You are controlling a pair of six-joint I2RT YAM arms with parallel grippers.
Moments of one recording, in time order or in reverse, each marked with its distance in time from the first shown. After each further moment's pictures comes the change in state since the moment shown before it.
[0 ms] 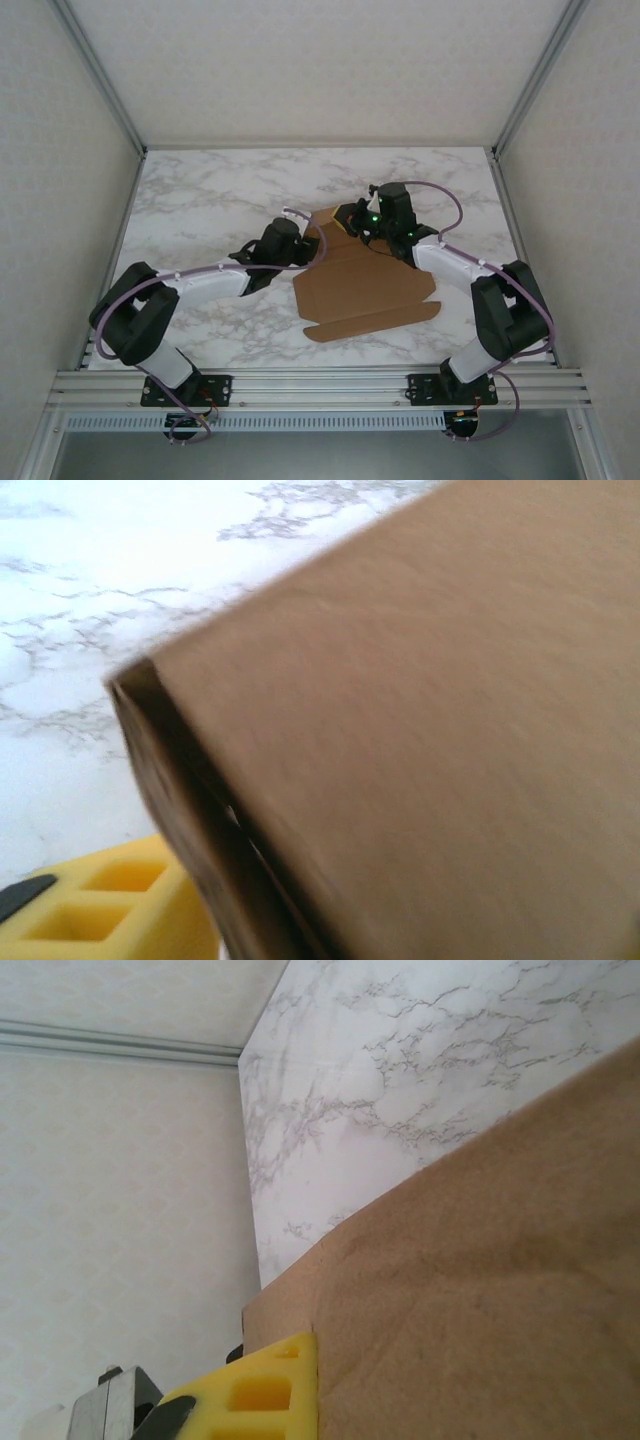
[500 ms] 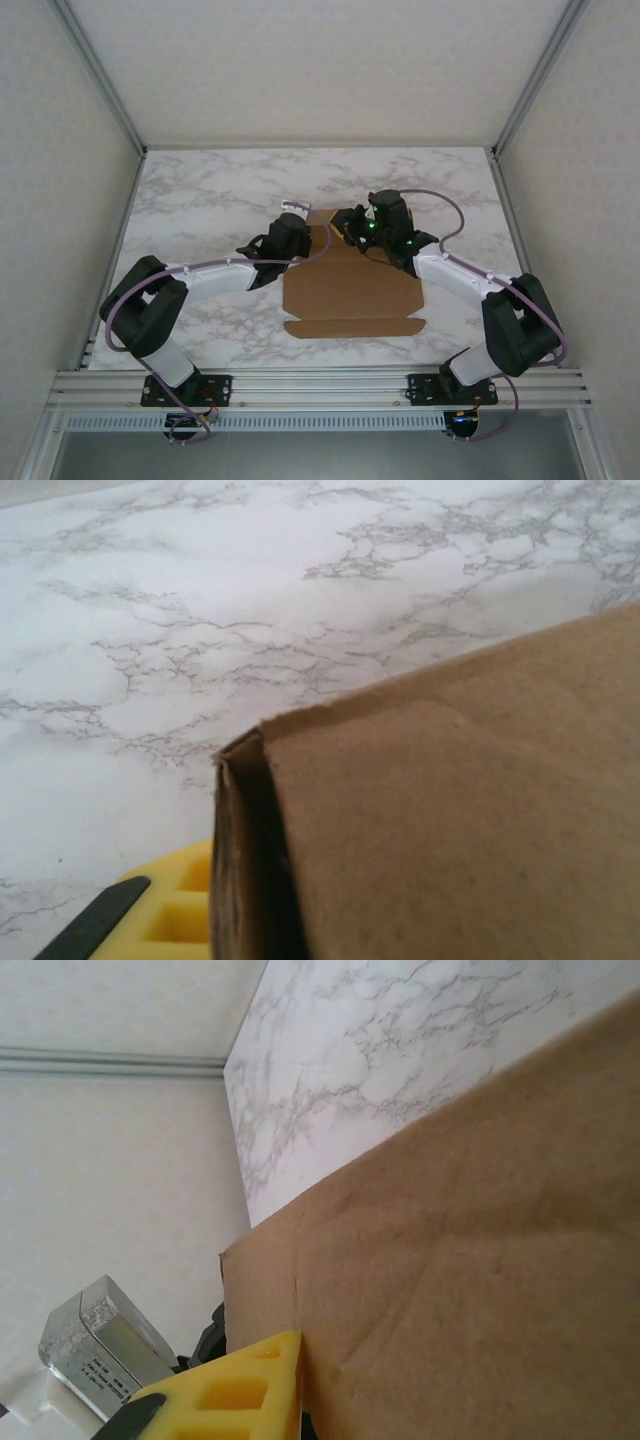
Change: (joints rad) left arm -0.014 0.049 0.066 -0.003 -0.183 -0.020; right arm 0.084 -0.094 -0.025 -0.084 0.145 0.099
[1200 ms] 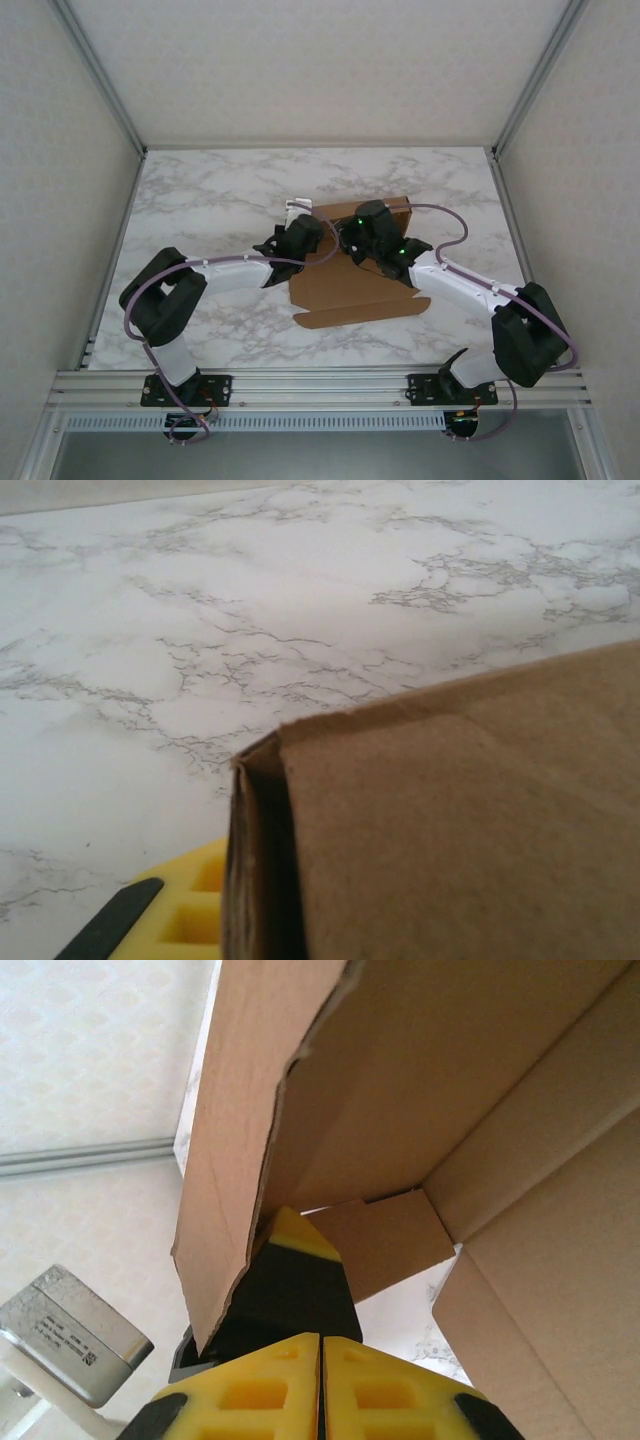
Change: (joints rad) left arm -0.051 0.105 0.072 -0.018 -0.214 -0.134; right arm 0.124 -0.047 0.013 -0.158 0.294 0.188
